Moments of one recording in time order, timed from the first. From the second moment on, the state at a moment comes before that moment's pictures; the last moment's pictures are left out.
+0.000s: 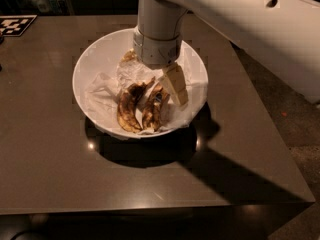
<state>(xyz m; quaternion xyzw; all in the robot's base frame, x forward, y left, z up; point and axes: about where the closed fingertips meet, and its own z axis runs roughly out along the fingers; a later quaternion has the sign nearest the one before) 0.542 0.009 0.891 -0.93 0.37 -0.01 0.07</state>
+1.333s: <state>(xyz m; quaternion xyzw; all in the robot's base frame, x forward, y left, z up) 0.546 0.005 0.879 -0.94 0.33 0.00 0.06</state>
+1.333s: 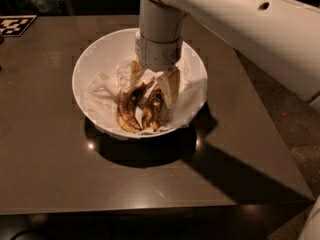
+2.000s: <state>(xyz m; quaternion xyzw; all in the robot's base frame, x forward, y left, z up) 0.550 0.000 0.865 -0.94 0.33 0.01 0.05</state>
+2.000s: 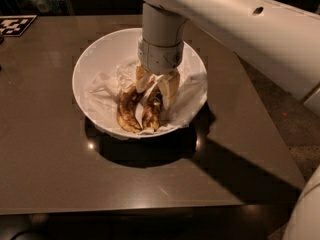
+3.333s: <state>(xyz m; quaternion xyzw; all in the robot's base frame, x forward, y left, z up) 0.550 -0.005 0.841 -0.94 0.34 0.03 0.04</state>
